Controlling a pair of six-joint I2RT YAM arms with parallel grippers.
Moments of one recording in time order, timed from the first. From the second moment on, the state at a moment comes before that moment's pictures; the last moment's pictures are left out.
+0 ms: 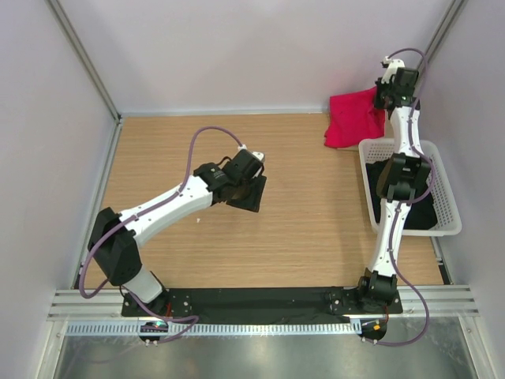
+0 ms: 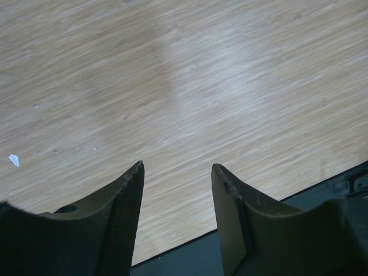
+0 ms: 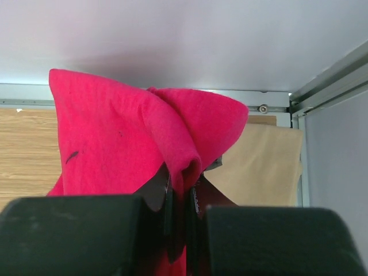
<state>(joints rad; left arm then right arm) -0.83 1.58 1.36 -0.78 -0.09 -0.47 -0.22 2.56 2.54 -0.47 -0.18 -0.16</state>
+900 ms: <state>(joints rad) -0.82 1.63 1.37 -0.80 -0.03 -0.47 -0.27 2.69 2.54 -0.35 -0.05 -0.15</state>
